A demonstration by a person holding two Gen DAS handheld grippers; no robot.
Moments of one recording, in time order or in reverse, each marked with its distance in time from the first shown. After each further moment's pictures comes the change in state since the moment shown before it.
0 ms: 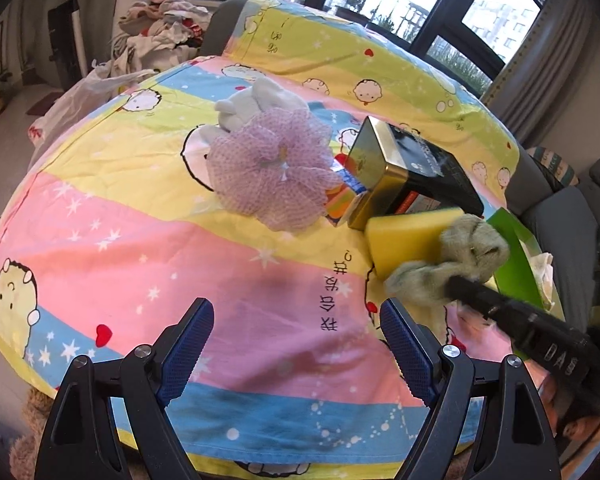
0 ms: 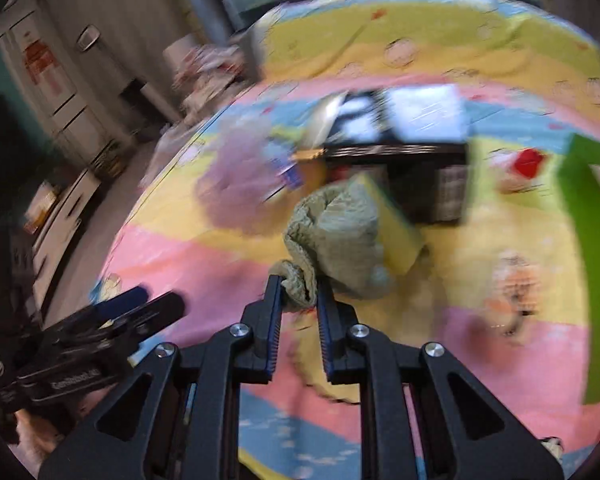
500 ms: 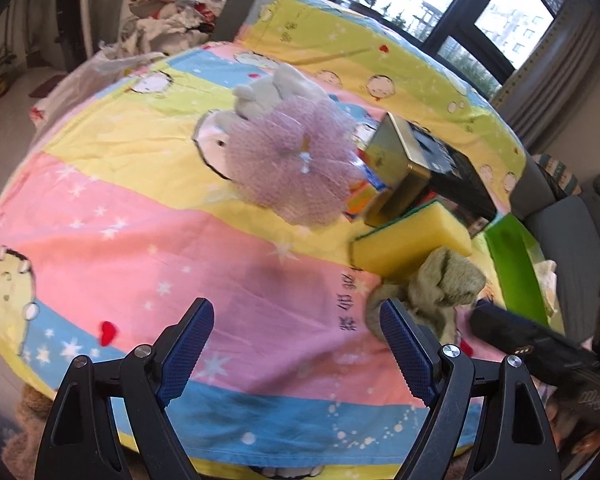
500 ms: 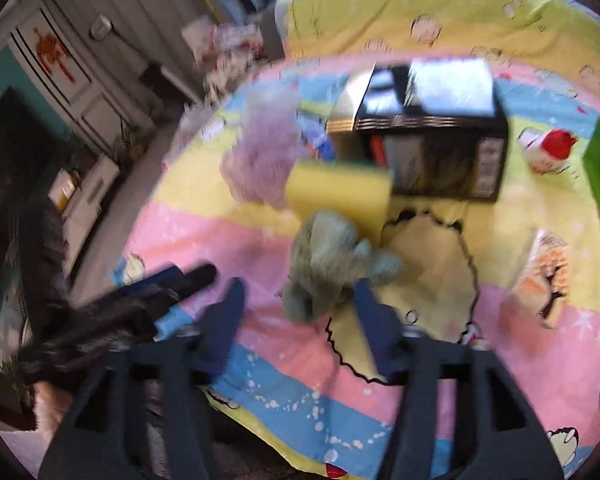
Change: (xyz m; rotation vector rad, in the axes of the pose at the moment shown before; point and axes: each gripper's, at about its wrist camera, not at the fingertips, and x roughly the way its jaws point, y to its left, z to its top) left arm 0.009 0.017 0.003 -0.039 0.035 -0.033; right arm -0.011 0.005 -0.006 0.018 0.009 0.065
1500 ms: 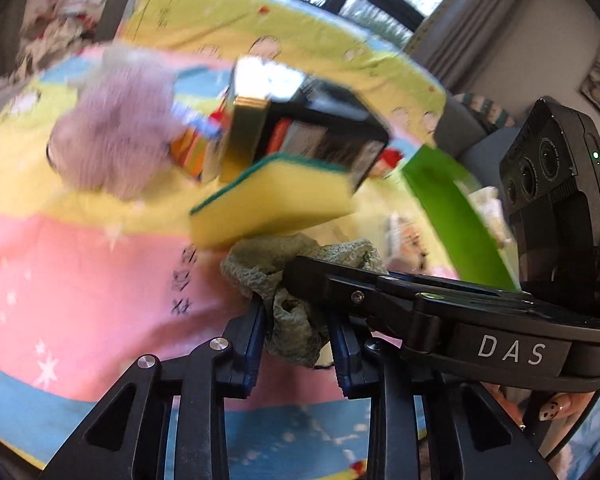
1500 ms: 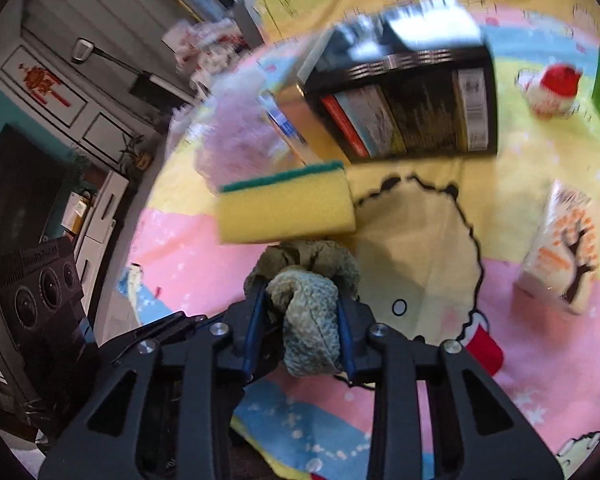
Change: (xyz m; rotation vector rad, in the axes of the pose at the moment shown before) left arm 0.021 -0.086 -0.025 0.241 0.033 -0.220; right arm 0.019 -0.034 -0.004 0.110 0.058 0.084
